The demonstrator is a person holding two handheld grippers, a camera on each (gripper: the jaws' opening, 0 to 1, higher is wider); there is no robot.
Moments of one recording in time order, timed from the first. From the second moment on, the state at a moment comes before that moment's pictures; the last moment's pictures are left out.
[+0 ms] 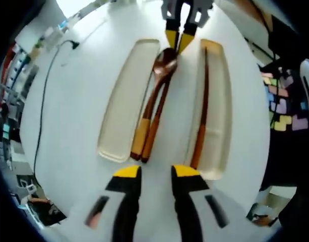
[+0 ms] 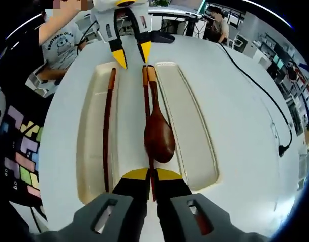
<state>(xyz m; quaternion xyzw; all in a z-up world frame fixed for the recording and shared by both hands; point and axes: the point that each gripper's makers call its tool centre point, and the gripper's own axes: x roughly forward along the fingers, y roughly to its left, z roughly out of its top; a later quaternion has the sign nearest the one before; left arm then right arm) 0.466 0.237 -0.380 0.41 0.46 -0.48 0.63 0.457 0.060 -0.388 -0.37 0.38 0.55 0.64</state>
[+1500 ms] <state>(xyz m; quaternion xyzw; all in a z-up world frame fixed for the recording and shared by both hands) 0.464 0.225 -0.384 0.45 0.41 -0.49 0.62 0.443 0.068 -0.385 -0.31 0.38 0.55 0.68</state>
